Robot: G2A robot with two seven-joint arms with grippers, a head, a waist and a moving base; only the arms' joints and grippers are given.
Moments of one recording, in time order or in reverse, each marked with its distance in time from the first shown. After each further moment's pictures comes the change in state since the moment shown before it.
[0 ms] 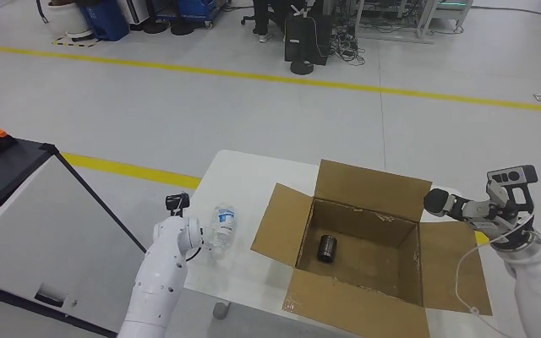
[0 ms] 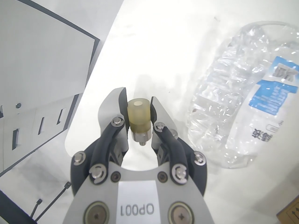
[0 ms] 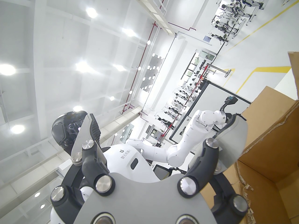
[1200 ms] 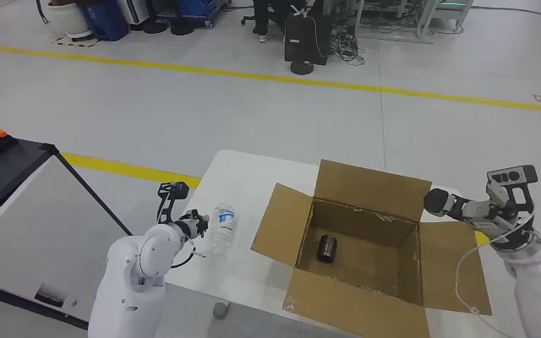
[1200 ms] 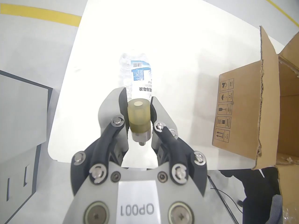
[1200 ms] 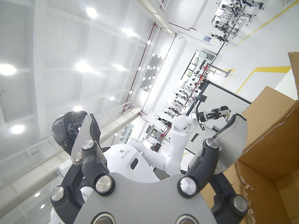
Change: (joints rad) left arm 0.267 0.025 -0.128 -0.592 -0.332 -0.277 0.010; right arm 0.000 0.000 0.000 0.000 0.000 0.000 0.000
